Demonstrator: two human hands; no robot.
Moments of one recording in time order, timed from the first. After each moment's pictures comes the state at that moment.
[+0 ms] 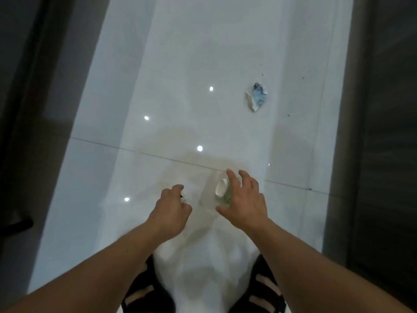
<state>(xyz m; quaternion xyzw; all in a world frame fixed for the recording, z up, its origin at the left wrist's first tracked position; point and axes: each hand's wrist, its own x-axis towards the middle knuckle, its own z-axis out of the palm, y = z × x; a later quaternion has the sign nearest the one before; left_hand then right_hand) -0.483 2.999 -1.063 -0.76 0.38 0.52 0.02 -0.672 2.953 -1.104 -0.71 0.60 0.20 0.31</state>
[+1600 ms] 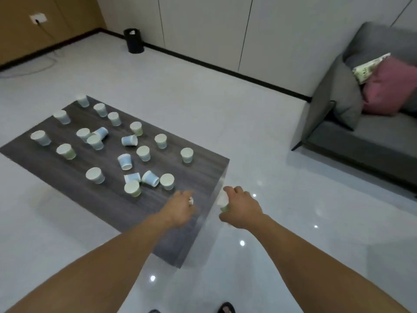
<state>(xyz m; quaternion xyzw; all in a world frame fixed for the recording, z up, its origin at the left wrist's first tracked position) -1.009 3.123 -0.364 -0.26 0.89 0.33 0.20 -1.113 3.294 -0.361 -0.30 0.92 -0.08 0.25</state>
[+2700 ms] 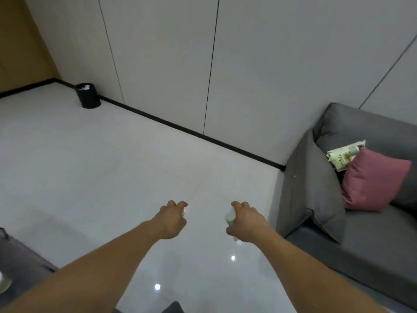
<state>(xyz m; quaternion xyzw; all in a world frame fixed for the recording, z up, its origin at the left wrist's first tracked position) -1.711 3.012 -0.326 -0.18 0.93 0.26 0.19 -1.819 3.228 -0.314 -0.25 0.94 -0.05 0.22</state>
